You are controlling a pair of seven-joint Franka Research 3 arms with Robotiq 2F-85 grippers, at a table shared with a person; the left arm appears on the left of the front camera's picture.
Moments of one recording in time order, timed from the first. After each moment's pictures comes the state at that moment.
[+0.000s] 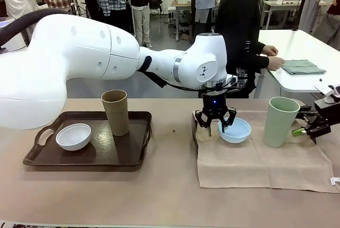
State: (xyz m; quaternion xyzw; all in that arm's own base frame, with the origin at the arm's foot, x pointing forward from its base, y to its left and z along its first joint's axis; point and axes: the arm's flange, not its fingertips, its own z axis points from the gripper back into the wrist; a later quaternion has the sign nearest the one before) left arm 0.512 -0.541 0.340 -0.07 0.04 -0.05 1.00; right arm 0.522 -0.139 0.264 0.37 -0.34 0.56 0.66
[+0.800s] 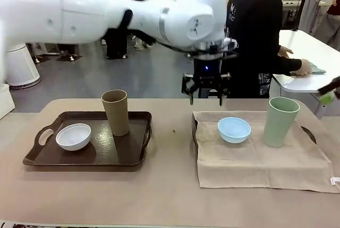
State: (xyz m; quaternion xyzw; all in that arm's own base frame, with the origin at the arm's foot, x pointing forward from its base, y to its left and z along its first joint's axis) left arm 0.474 -0.504 0.482 -0.03 -0.02 -0.07 1.00; right arm 0.442 -0.127 0.466 0.26 -0.28 0.43 0.82
